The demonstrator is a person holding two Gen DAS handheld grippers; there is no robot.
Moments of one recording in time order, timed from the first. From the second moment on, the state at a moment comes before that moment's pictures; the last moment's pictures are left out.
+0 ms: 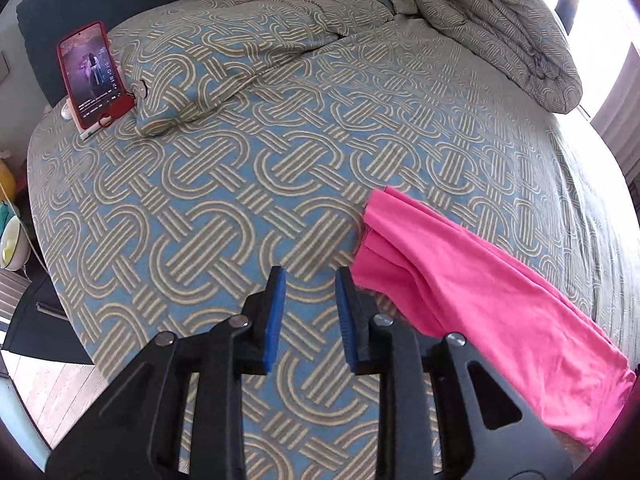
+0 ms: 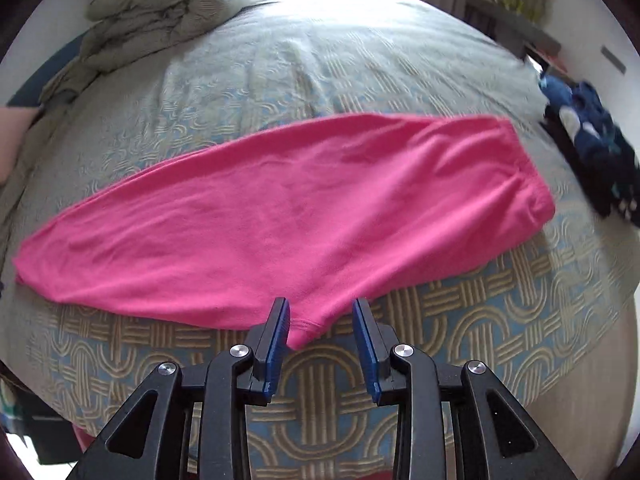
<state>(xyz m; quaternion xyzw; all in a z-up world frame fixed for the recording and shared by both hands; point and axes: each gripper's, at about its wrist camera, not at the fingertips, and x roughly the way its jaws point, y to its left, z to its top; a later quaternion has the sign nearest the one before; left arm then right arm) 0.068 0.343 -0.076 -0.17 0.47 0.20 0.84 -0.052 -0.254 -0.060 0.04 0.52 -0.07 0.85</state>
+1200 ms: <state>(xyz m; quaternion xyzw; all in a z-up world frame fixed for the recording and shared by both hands) 0.061 0.390 -0.108 -0.20 0.44 0.17 0.86 0.149 0.221 -0.096 -0.27 0.47 0.38 0.74</state>
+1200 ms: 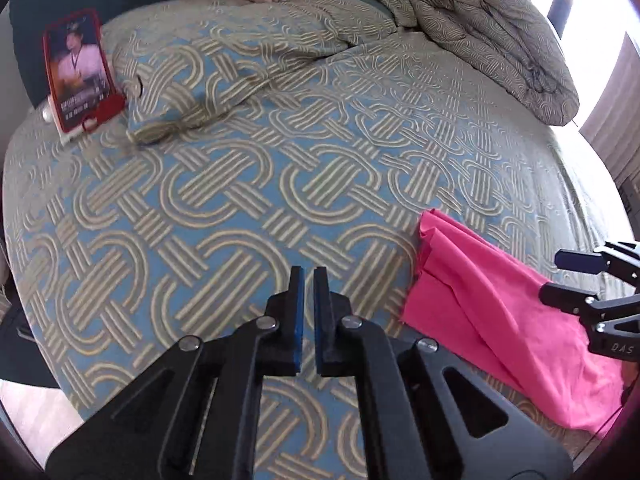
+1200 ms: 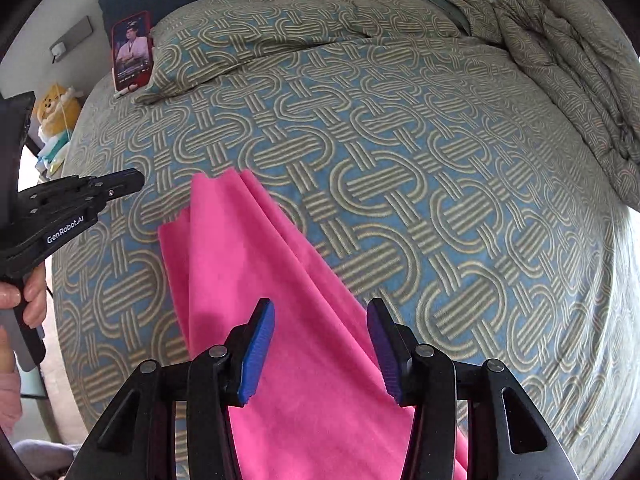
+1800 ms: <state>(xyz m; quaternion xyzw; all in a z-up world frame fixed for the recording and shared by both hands) 0.105 0.331 -0.124 -0.25 0.48 0.00 0.84 0.164 0.227 -0.128 -0.28 0.51 0.37 0.72</state>
